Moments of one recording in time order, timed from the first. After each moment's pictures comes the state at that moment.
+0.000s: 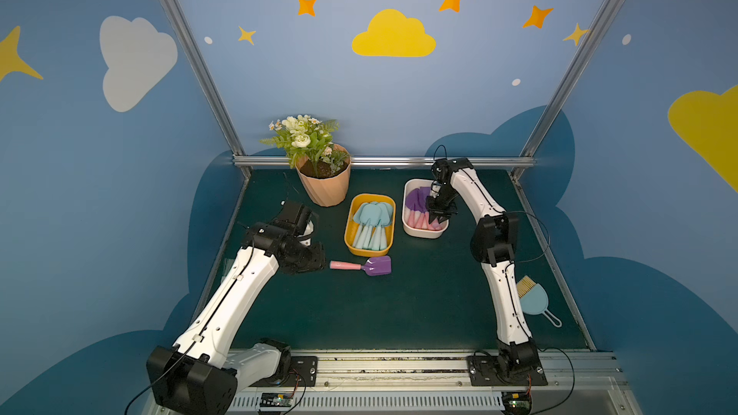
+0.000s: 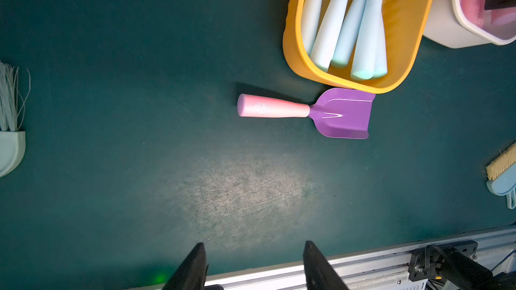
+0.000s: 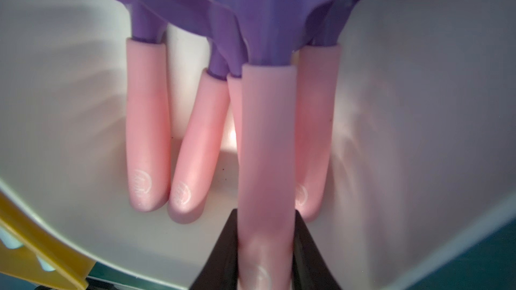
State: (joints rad) left arm -0.28 1.19 1.16 -1.21 0.15 -0.40; right arm 0.30 2.56 2.50 -1.56 -0.19 0.25
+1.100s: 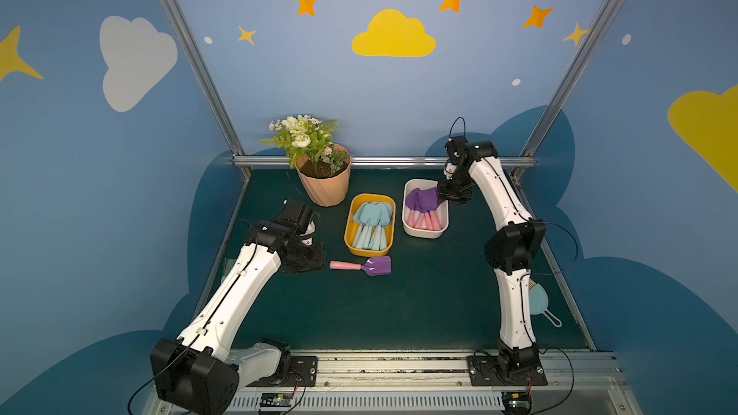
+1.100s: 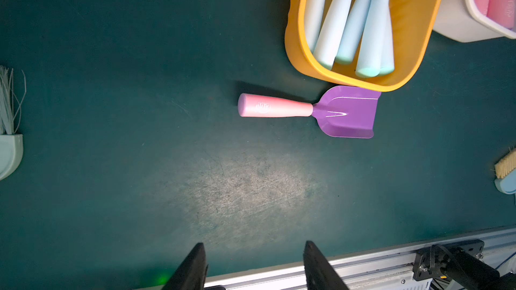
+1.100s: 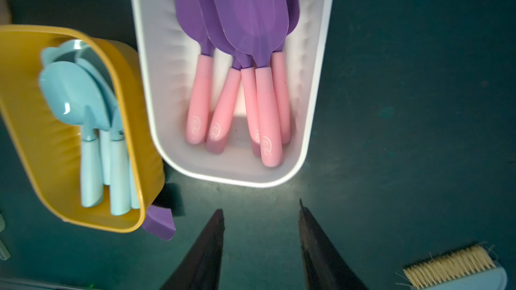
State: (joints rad) left arm -0.28 1.23 1.16 -1.21 0.15 -0.38; right arm 0.30 2.23 2.47 -1.57 -0.09 0.32
